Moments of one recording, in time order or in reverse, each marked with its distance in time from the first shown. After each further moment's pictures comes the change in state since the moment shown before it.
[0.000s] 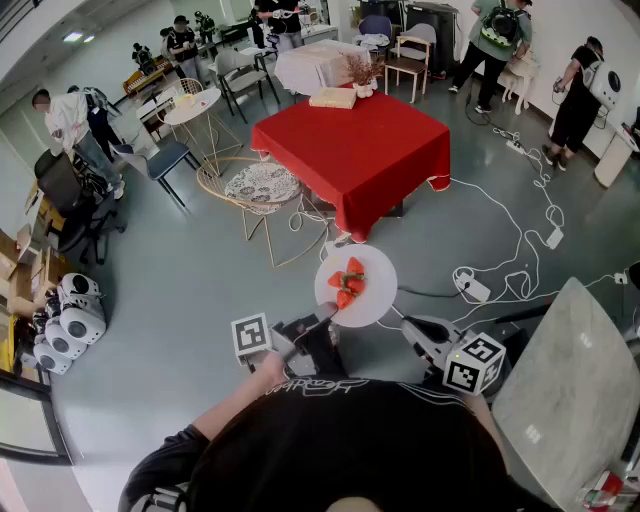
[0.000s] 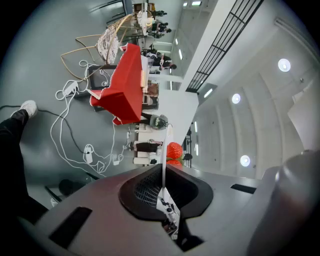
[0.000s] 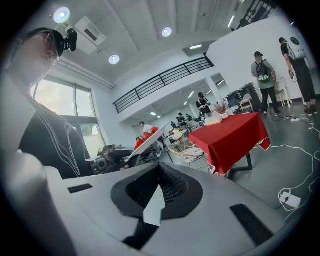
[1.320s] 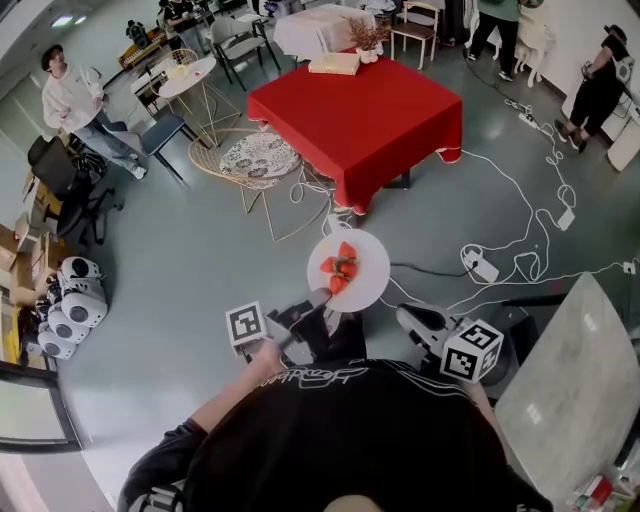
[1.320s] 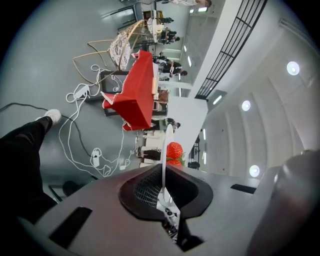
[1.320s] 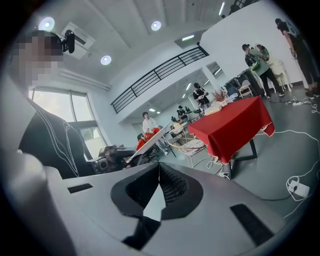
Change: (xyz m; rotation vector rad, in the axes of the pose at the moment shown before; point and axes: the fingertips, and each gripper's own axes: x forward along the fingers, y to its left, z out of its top) left arm 0.008 0.043 0.047 -0.054 -0.076 0.077; right arm 0.046 -0.039 -0.019 0.092 0.043 0.042
